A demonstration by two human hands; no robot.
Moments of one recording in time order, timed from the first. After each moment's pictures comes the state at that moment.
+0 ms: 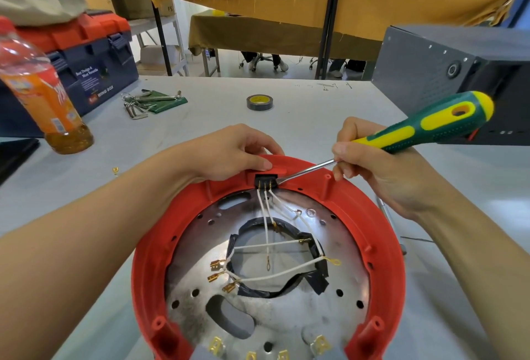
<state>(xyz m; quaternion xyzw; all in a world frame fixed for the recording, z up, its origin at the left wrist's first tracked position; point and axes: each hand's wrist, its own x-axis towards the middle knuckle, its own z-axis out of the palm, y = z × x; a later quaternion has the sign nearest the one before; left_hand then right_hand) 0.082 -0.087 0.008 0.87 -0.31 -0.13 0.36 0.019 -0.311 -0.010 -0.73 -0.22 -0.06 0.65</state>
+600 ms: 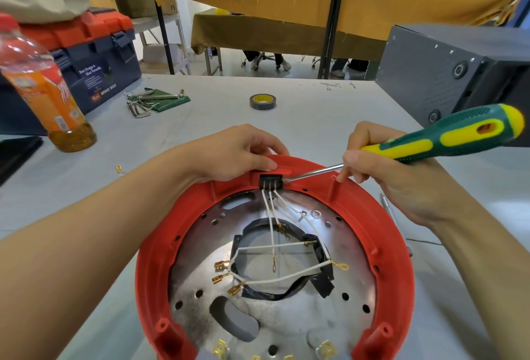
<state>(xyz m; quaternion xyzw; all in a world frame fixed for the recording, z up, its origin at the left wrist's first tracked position) 0.082 -0.087 0.007 0.87 -0.31 -0.14 0.35 0.011 -0.316 -0.011 -0.76 -0.23 -0.08 0.60</state>
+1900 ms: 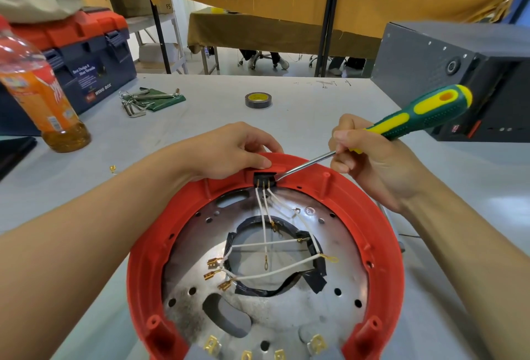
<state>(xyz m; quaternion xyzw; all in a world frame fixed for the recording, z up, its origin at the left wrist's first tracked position) 0.084 -0.089 0.006 0.88 -0.32 -0.12 0.34 0.034 -0.308 -0.016 -0.62 -0.15 -0.01 0.77</state>
